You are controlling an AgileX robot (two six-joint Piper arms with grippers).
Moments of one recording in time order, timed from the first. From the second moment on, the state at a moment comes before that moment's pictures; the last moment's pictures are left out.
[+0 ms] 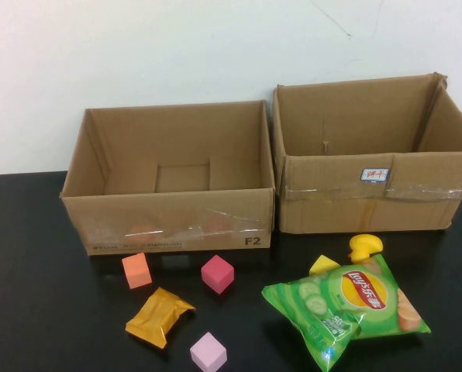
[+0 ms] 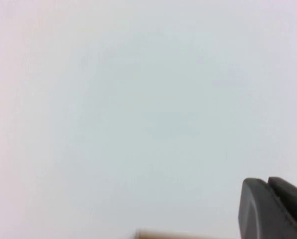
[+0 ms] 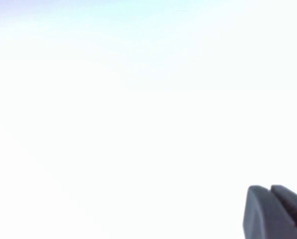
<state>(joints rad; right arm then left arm) 0.00 -0.01 -0.09 0.15 -0.62 0.07 -0.02 -0.01 0.00 -0.03 -0.32 -0.21</state>
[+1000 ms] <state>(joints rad) 0.00 0.81 -0.60 0.20 0.63 -0.11 -0.03 0.70 -0.45 -0.24 0.63 0.10</state>
